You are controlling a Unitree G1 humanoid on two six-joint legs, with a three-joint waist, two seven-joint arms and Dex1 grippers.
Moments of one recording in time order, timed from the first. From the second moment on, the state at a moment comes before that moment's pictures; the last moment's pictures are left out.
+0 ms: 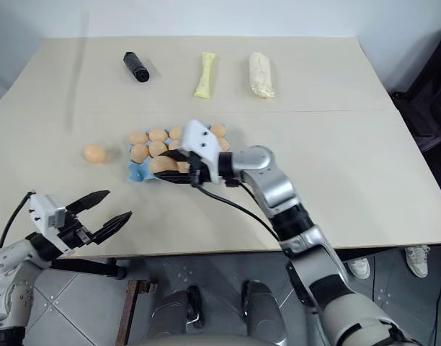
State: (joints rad) left arm 0.15 0.59 0.43 -0.14 -0.51 0.17 -0.84; right arm -0.90 -0.09 0.32 0.37 0.17 0.19 1.00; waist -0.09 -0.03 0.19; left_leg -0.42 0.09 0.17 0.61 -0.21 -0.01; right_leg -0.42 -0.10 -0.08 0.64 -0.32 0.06
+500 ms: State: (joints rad) left arm 0.20 0.56 0.43 -0.19 -0.51 0.17 -0.80; right arm -1.00 -0.02 0.28 0.66 0.08 0.03 0.96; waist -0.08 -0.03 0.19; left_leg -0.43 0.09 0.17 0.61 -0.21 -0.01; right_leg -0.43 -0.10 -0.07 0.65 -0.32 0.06
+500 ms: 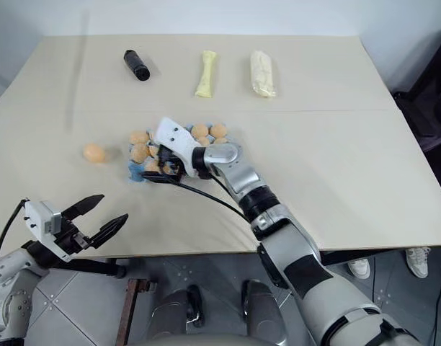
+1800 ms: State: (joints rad) left arm -0.56 0.52 0.32 0.58 -0.26 0.08 -0.42; right arm -0.34 -0.52 0.04 -0.01 0.38 0.11 1.13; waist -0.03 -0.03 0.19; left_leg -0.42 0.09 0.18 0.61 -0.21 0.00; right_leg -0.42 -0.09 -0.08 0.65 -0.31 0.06
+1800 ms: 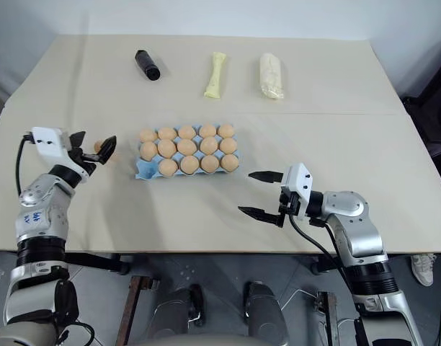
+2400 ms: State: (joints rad) left arm -0.49 0.52 0.34 0.62 -0.31 -0.09 -0.57; right arm -0.32 -0.52 0.03 -0.04 0.38 0.13 1.08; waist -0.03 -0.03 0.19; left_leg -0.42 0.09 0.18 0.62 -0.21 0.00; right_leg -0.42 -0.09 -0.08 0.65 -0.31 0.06
